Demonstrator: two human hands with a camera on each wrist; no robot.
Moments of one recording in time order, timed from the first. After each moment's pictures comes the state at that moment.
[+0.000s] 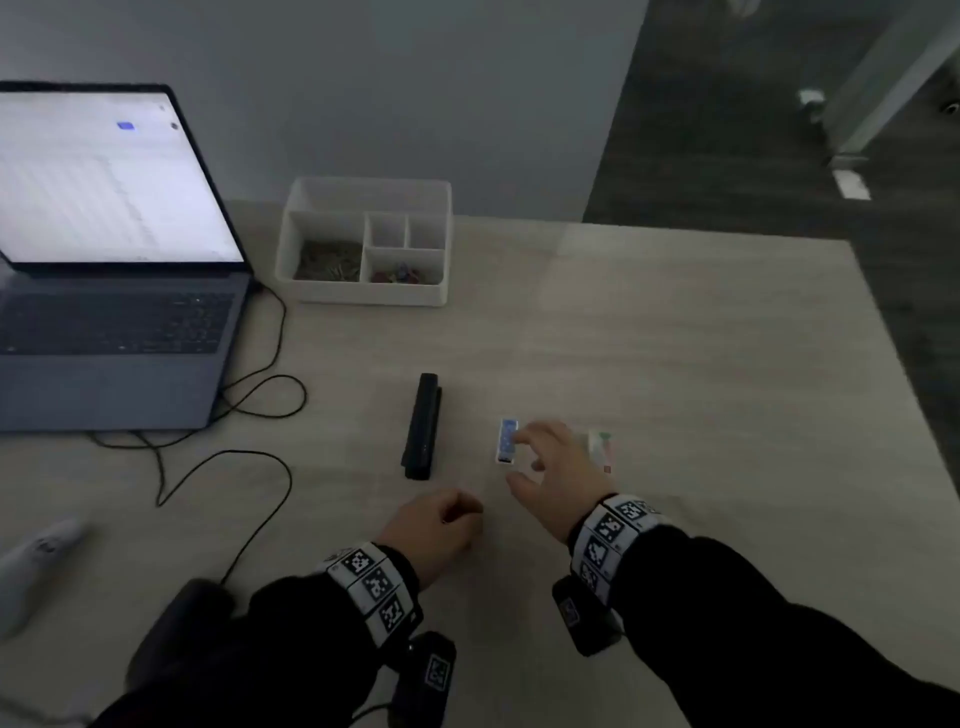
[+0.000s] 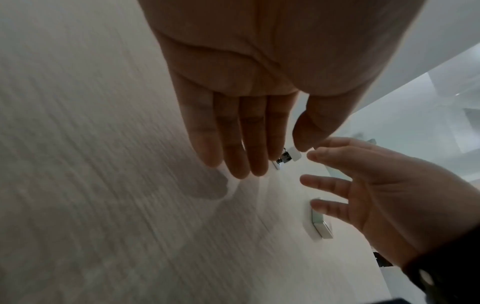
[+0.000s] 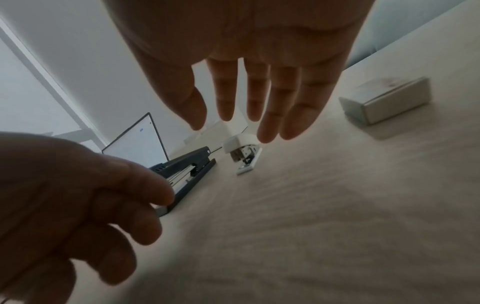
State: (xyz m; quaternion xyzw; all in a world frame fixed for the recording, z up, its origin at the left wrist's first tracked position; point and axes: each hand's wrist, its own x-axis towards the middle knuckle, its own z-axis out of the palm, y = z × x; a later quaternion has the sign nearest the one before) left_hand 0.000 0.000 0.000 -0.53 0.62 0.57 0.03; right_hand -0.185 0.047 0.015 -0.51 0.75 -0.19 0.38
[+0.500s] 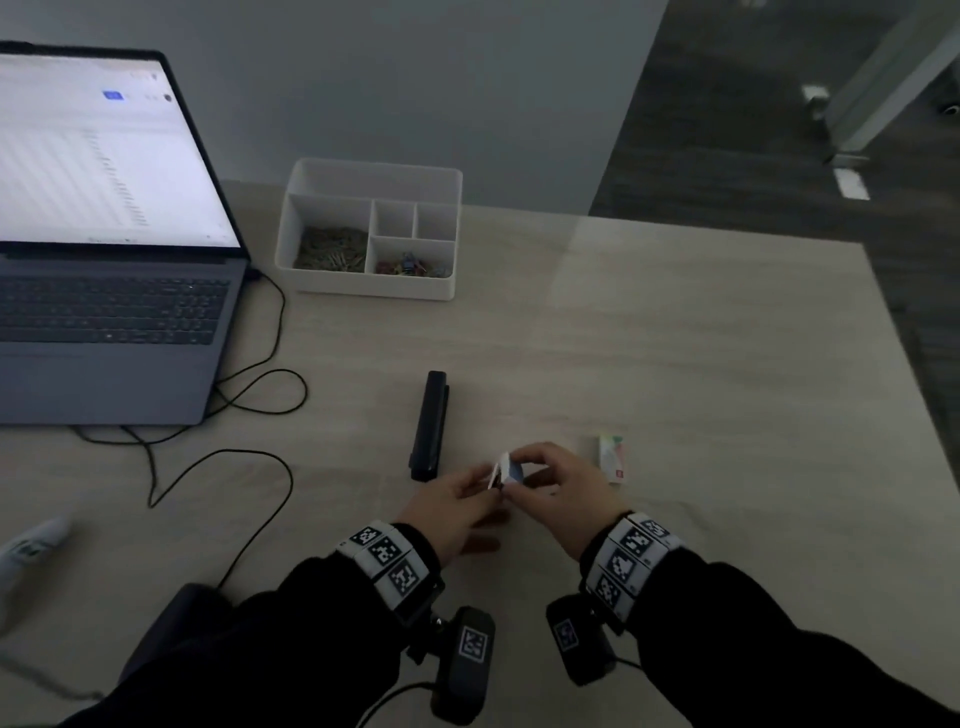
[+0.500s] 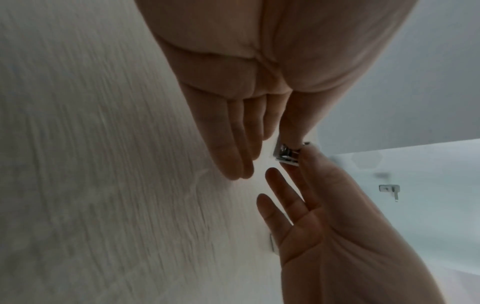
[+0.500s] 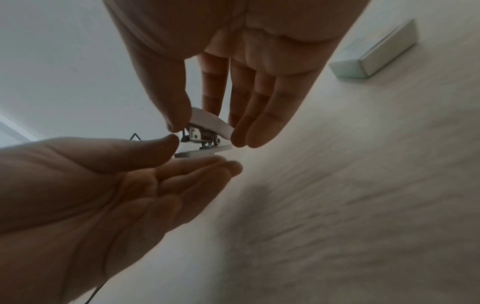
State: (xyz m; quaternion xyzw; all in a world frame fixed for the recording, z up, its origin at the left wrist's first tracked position) left_hand -0.020 -0.011 0.011 -0.51 0.38 0.77 -0.07; right_hand -0.171 0.050 0.000 -0.42 0.73 -0.34 0.42
